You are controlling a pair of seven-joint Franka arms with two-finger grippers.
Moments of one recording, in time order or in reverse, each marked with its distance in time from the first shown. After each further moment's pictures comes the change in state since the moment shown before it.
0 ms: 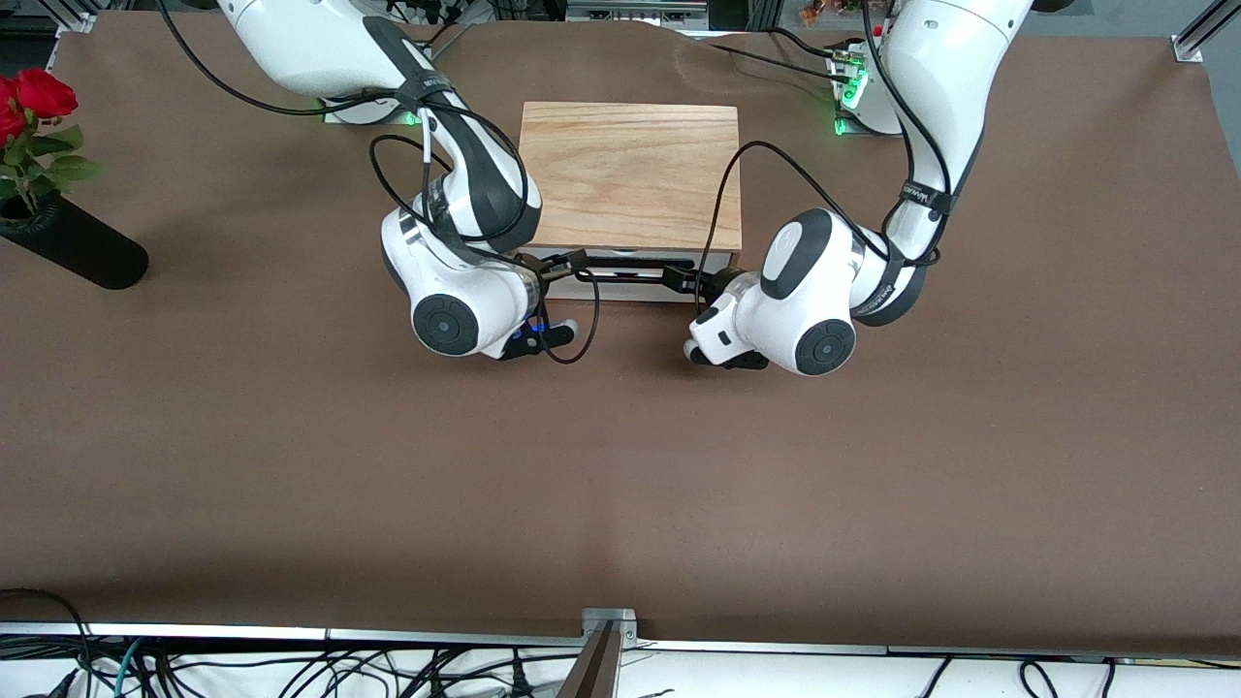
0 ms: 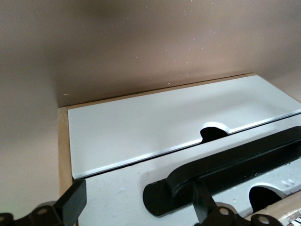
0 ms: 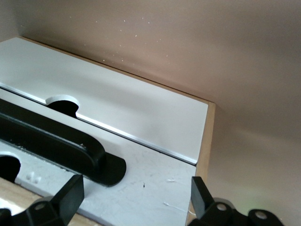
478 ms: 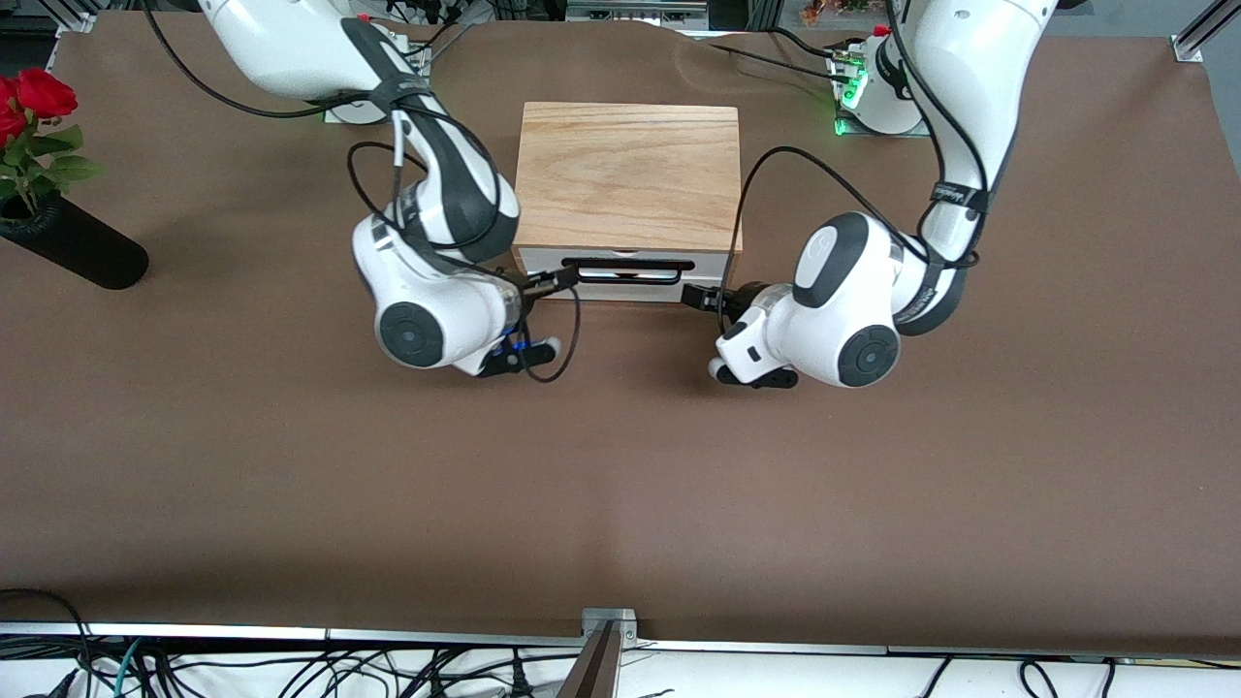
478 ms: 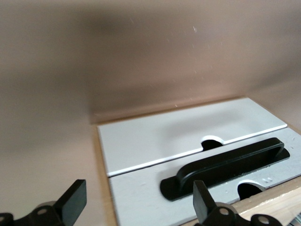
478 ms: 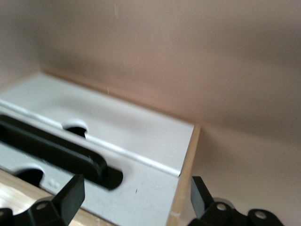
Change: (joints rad) left arm 0.049 -0.029 0.021 0.088 0.103 -0.024 -0.001; right arm -0.053 0.003 -0.024 0.087 -0.007 0.053 -0.007
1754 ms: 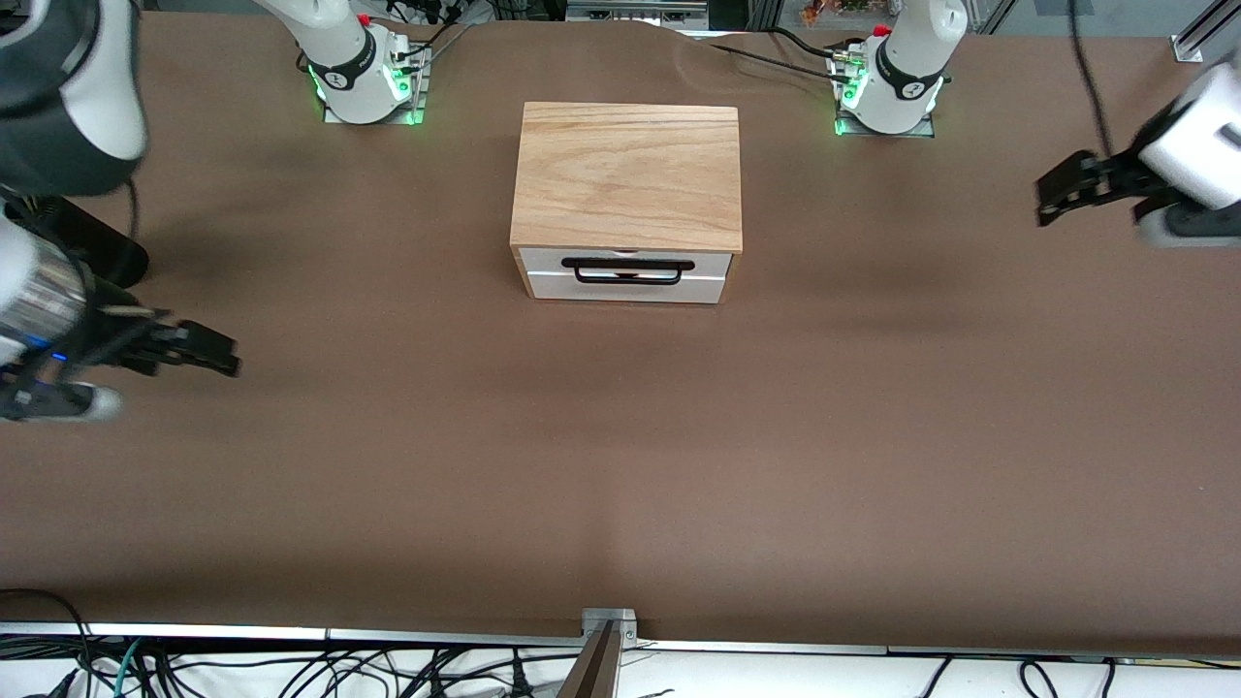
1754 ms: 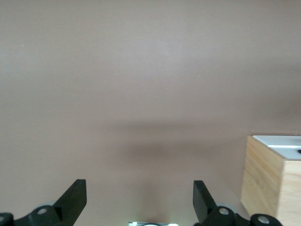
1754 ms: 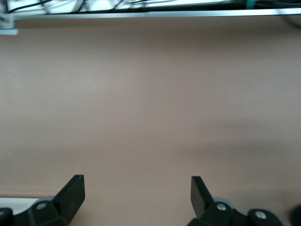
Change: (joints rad) left arm 0.335 -0.532 0.038 0.076 0.501 -0.315 0.159; right arm -0.206 -0.280 -0.285 0.156 -0.301 -0.061 -0.122
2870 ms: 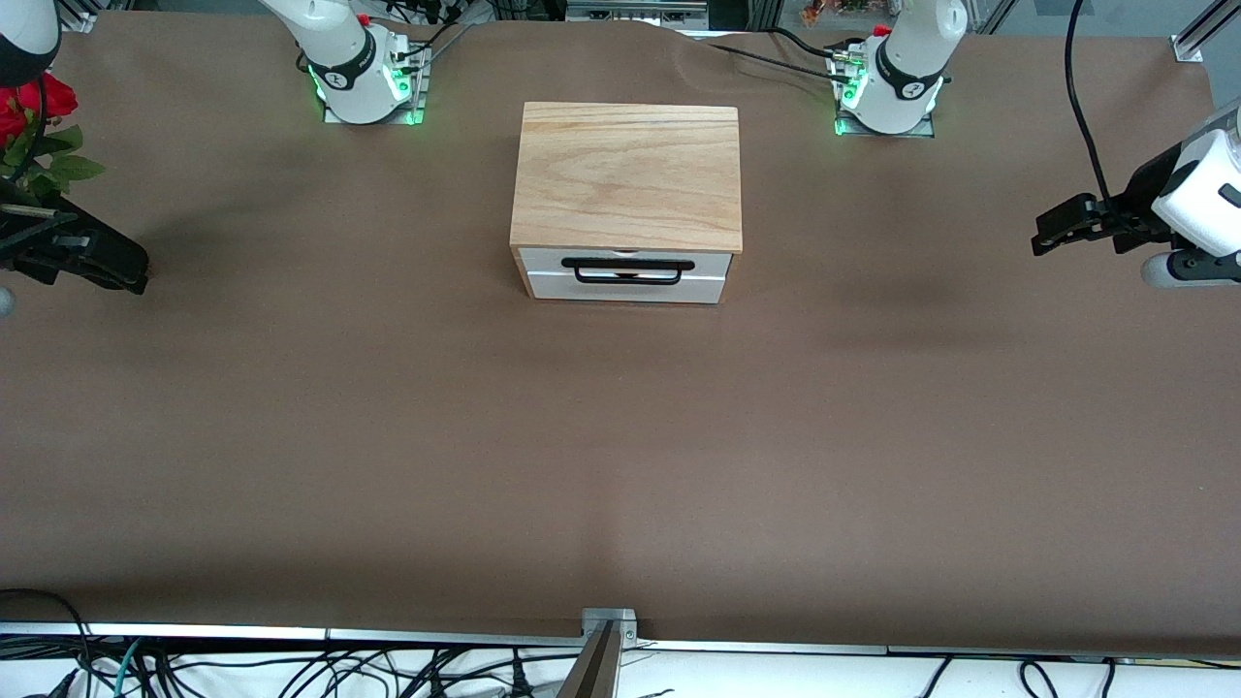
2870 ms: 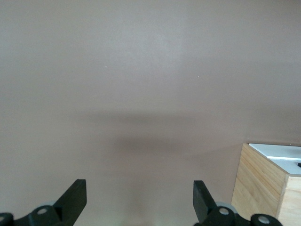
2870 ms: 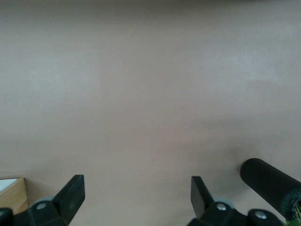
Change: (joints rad) left arm 0.113 -0.018 -0.077 -0.198 -0.074 0.161 -0.041; right arm -0.176 -0.241 0.150 -0.284 -0.151 0.002 0.006
